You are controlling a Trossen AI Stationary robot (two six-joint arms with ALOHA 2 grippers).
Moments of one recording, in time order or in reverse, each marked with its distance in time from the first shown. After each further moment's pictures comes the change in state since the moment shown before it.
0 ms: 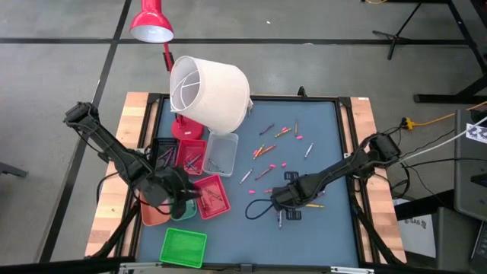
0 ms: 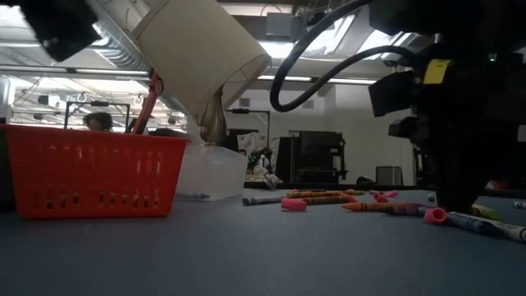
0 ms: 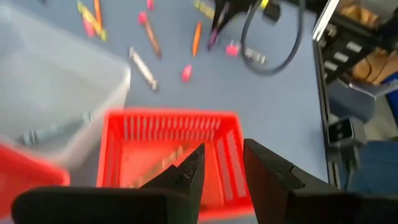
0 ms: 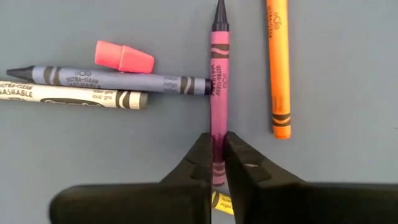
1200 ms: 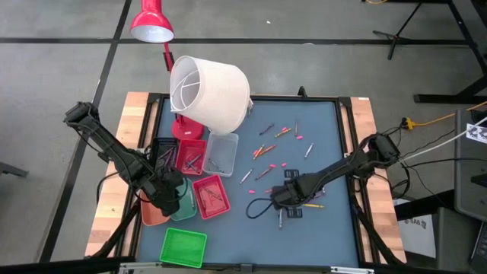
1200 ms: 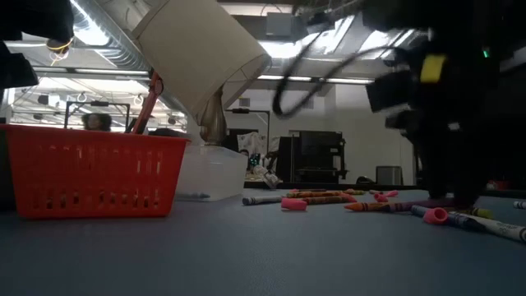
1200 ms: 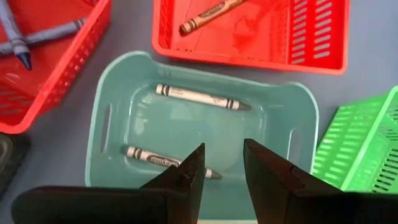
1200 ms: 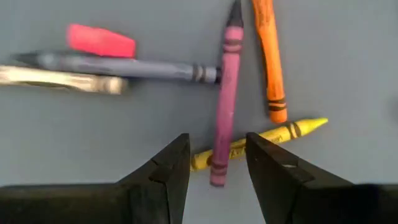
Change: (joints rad) left arm 0.000 0.000 0.000 -0.438 0.365 -0.331; right arm -0.001 0.000 0.042 -0.101 0.005 -0.027
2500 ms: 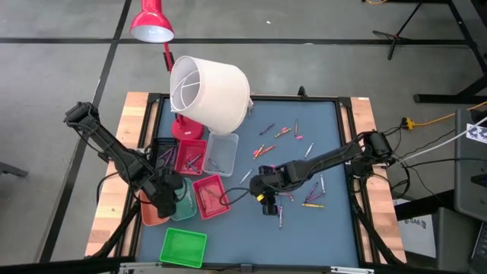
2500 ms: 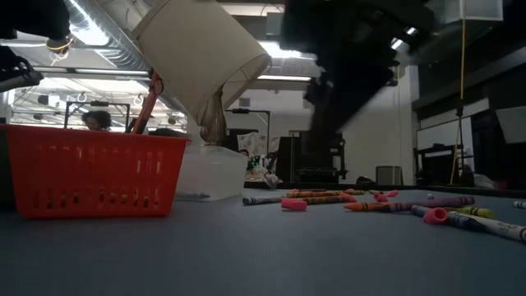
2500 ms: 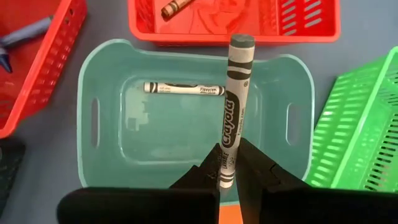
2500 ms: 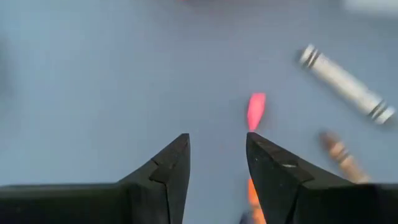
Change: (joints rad) left arm 0.000 0.000 0.000 -0.005 0.069 0.096; right arm -0.142 0.042 0.182 0.290 -0.136 -0.146
